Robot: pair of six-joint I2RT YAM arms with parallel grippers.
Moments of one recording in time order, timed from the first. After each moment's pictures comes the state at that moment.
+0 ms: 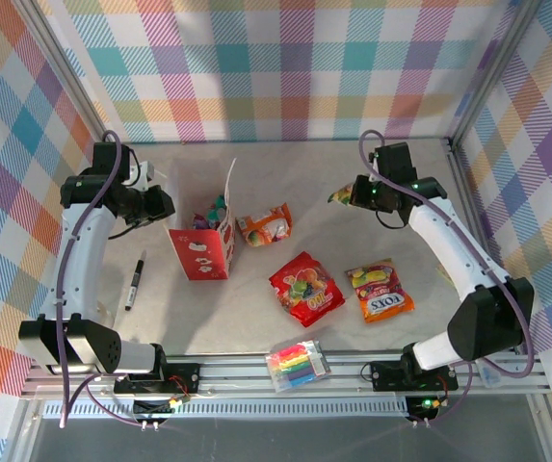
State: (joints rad) left arm 0.04 1.37 1.51 -1.21 0.28 -0.29; right arm 0.30 1.45 1.34 -0.72 -0.10 0.46
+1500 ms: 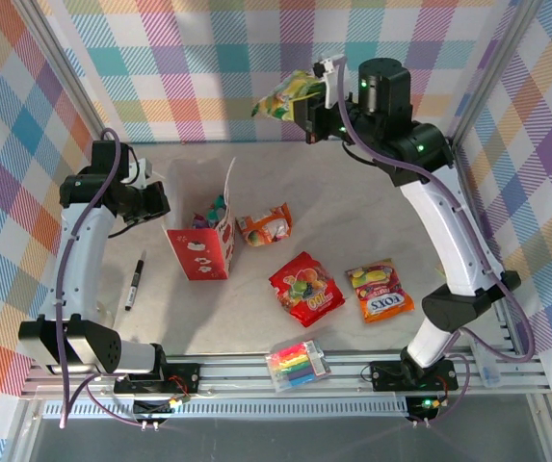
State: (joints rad) left arm 0.04 1.37 1.52 -1.19 0.24 -0.28; right arm 0.59 1.70 2.28 -0.80 -0.27 0.11
